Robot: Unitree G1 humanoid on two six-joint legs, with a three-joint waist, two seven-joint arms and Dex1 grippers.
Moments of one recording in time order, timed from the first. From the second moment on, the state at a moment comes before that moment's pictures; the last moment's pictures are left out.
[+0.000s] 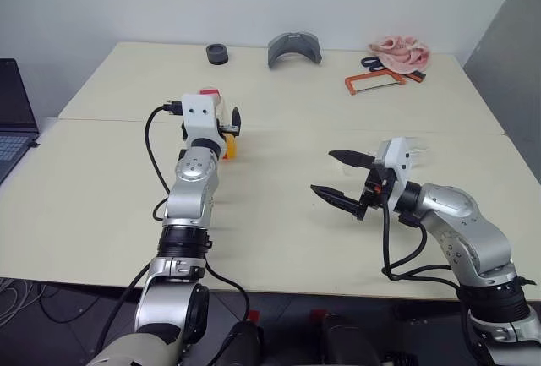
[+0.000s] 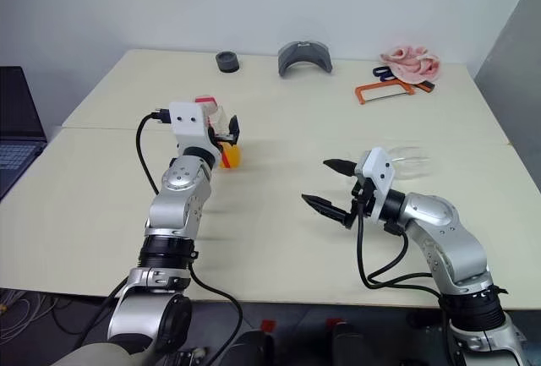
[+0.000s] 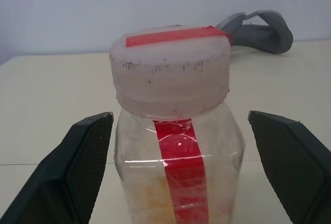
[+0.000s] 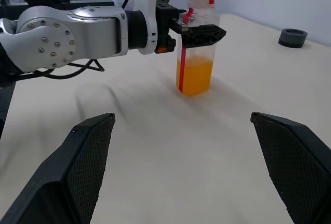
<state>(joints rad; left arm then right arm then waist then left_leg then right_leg) -0.71 0.19 0.12 0.33 -0.05 0.24 0.03 -0.36 -0.51 0.07 -0.33 0.47 0.44 0.81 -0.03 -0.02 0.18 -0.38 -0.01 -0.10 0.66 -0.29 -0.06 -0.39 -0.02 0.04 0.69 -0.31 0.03</state>
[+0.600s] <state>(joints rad) -0.75 0.18 0.10 0.40 0.00 0.23 0.08 -0.38 -0.47 0.08 -0.33 0.49 0.46 0.79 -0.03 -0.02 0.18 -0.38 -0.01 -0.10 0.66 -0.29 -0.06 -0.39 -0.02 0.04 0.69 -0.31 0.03</state>
